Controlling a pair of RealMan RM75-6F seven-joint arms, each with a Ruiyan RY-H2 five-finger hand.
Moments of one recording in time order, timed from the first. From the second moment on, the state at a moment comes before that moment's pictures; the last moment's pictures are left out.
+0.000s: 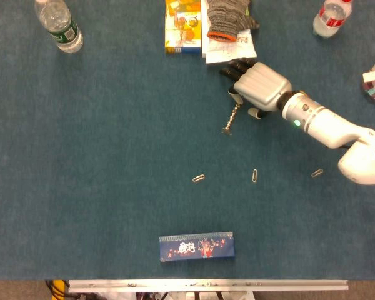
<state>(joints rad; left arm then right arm) 0.05 -1.10 0.00 -1.41 1.31 1.30 -0.18 1.04 -1.69 0.01 -0.90 -1.54 0.60 0.15</state>
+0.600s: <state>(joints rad) 0.06 -1.10 0.00 -1.41 1.31 1.31 -0.18 1.06 -1.71 0.01 -0.88 -1.54 0.59 0.13</state>
